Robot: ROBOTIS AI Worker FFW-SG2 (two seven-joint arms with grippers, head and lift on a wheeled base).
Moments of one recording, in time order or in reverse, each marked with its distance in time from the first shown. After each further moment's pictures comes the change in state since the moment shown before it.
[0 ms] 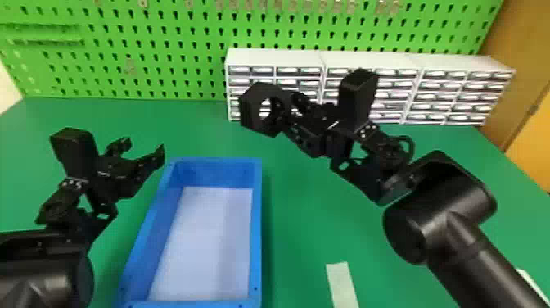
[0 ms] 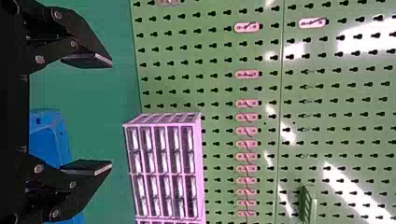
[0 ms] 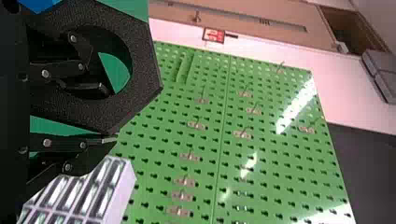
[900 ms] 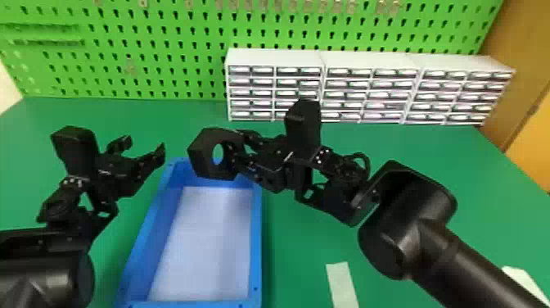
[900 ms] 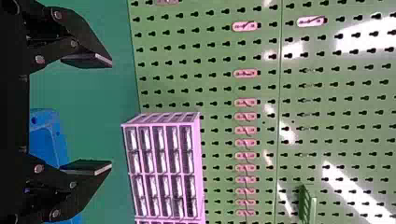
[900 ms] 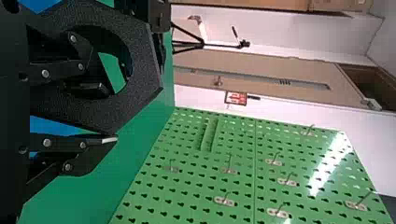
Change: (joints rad) left arm -0.006 0.000 -0.003 0.001 -0.006 0.000 0.000; right arm -0.098 -0.064 0.266 0.017 -0.149 0.035 0.007
